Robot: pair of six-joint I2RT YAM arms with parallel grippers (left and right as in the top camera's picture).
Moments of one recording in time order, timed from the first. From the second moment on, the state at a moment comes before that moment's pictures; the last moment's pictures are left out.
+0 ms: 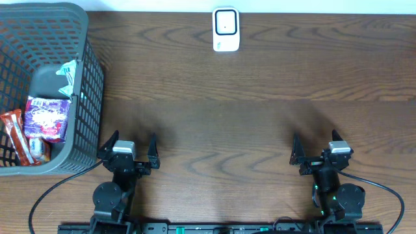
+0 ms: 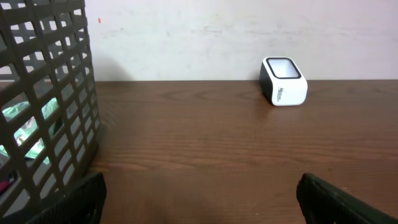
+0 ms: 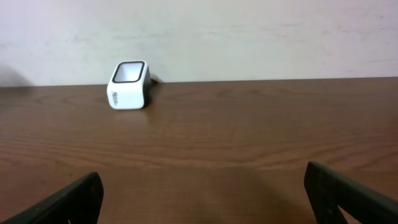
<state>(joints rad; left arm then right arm) -0.15 0.01 0.01 -0.11 -0.03 -0.04 0.02 0.01 0.01 -0.07 -0.09 0.05</state>
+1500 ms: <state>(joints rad) -0.15 0.01 0.01 0.38 0.14 0.06 0.02 0.01 0.01 -0.07 -0.09 0.05</state>
